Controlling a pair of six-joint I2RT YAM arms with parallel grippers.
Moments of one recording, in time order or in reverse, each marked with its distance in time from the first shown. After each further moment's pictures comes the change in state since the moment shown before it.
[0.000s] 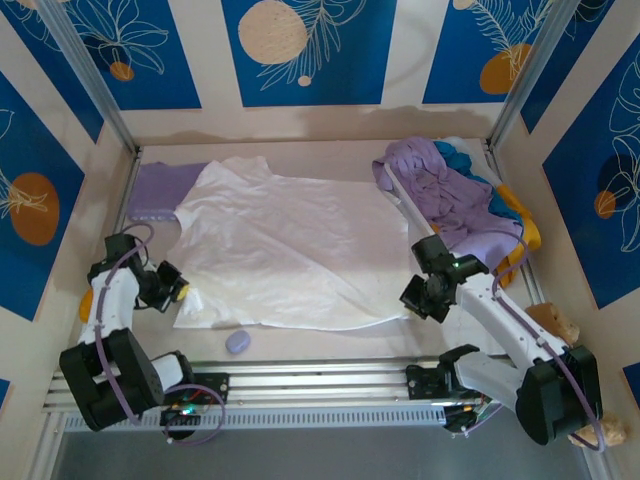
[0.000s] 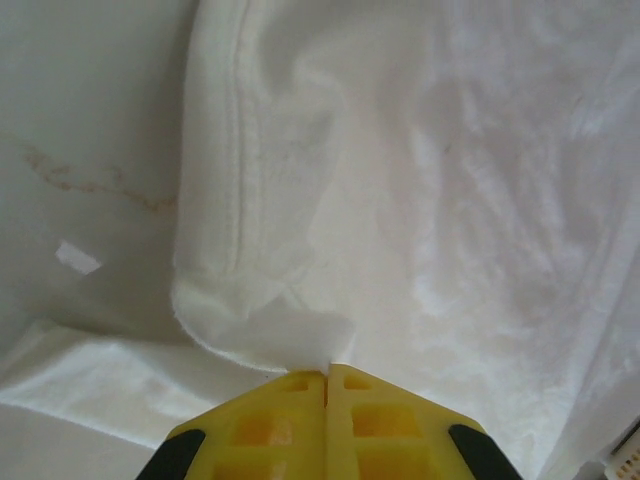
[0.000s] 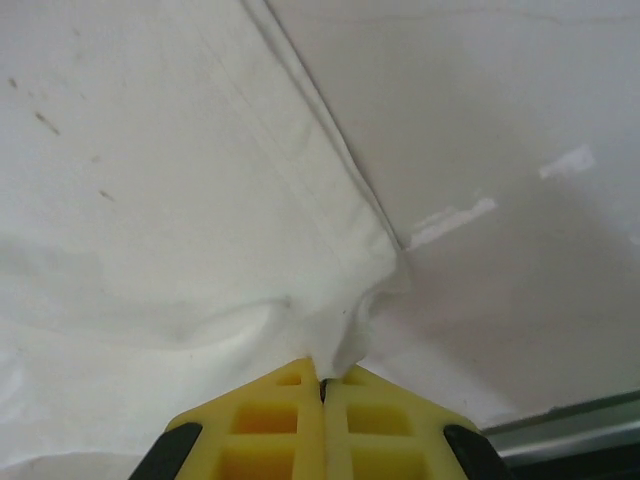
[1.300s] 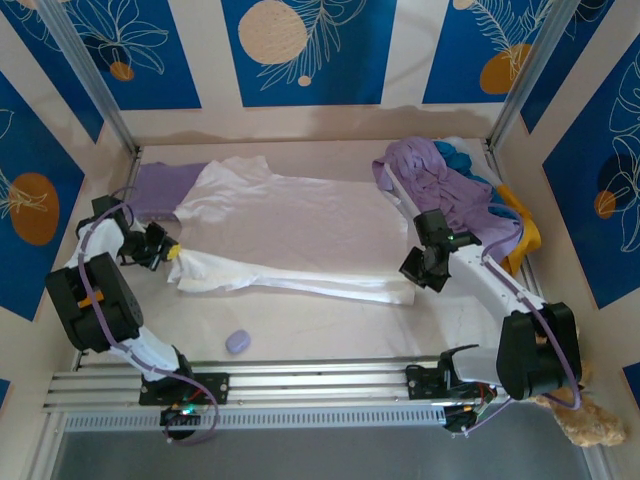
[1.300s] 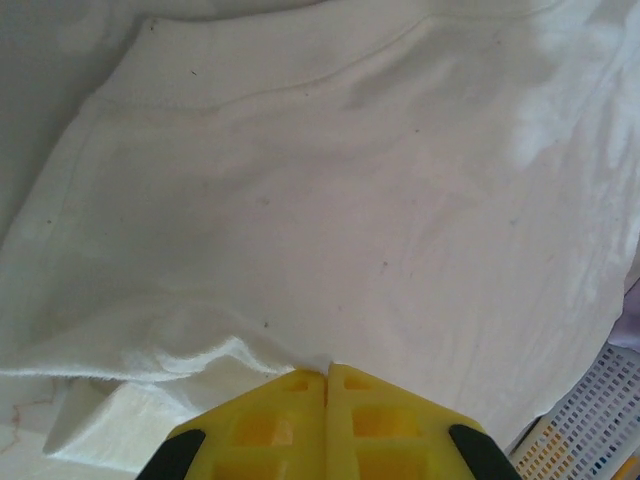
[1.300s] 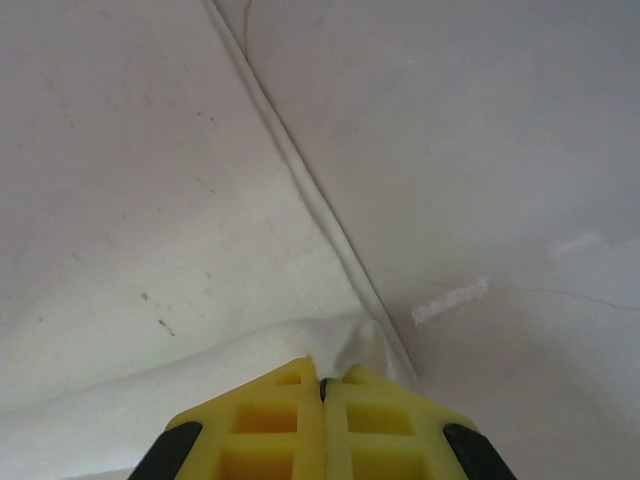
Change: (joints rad) left arm 0.031 0.455 0.353 0.076 0.133 0.026; right arm -0.098 0.228 0.129 0.195 0.082 -0.125
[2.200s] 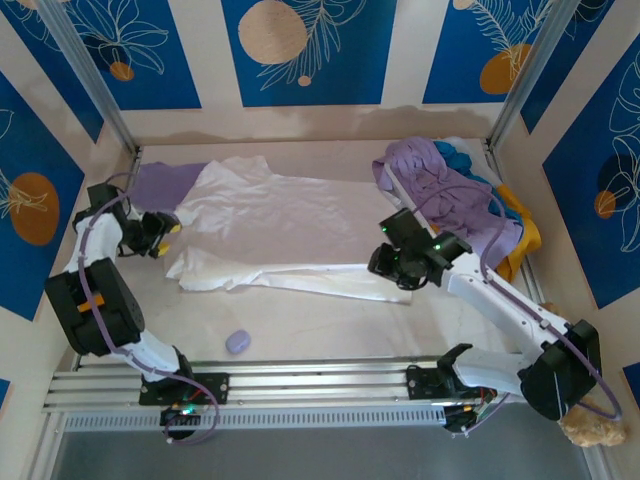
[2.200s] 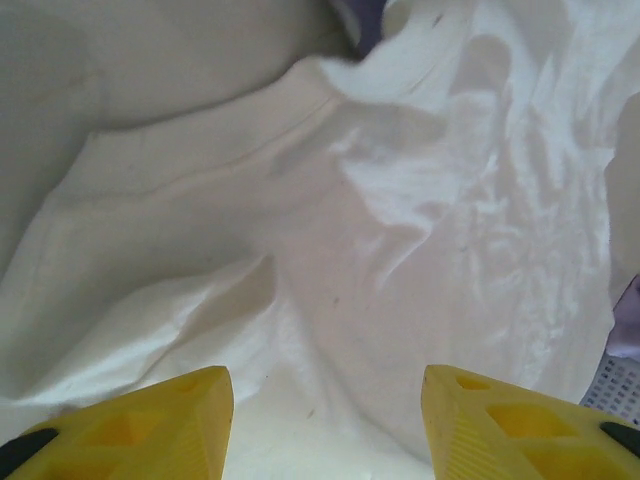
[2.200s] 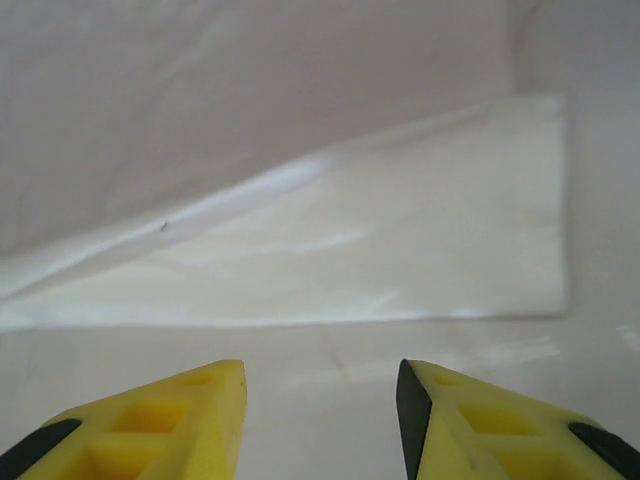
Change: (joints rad) left arm -0.031 -0.059 0.041 0.018 -0.046 0.027; right arm 0.394 -0.111 0.154 -0.074 0.052 0.108
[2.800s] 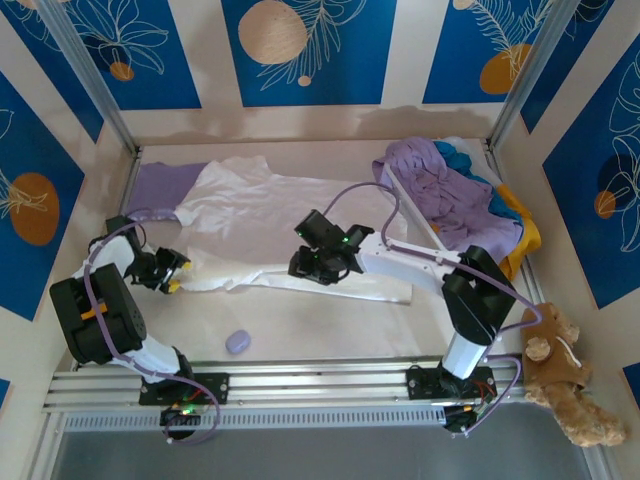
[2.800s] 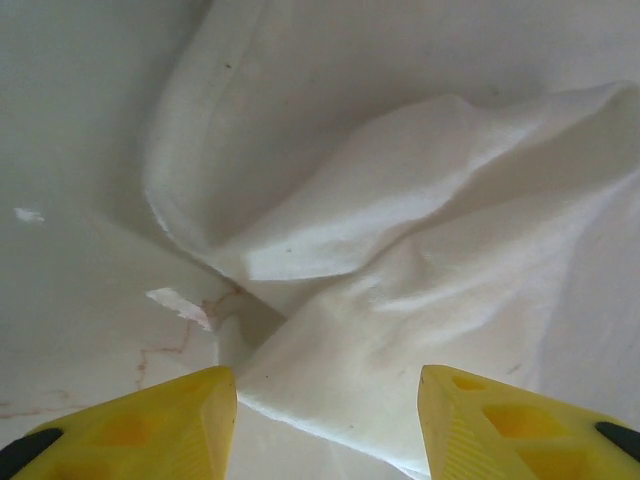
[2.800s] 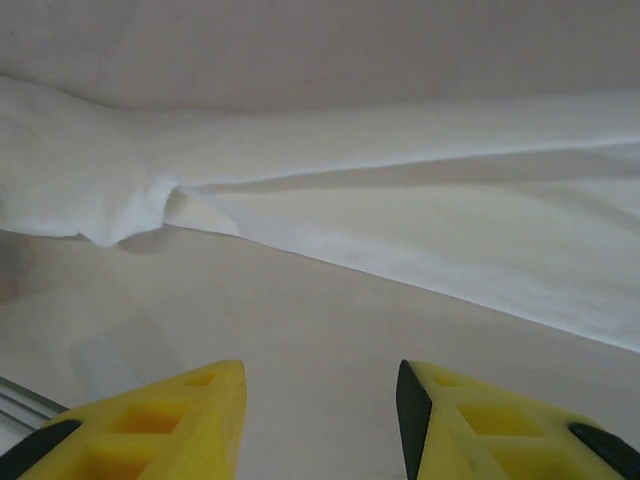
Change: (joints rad) left arm -0.001 -0.043 -0.244 0.005 -0.089 0.002; right arm 0.261 0.551 0.267 0.342 -0.173 0.115
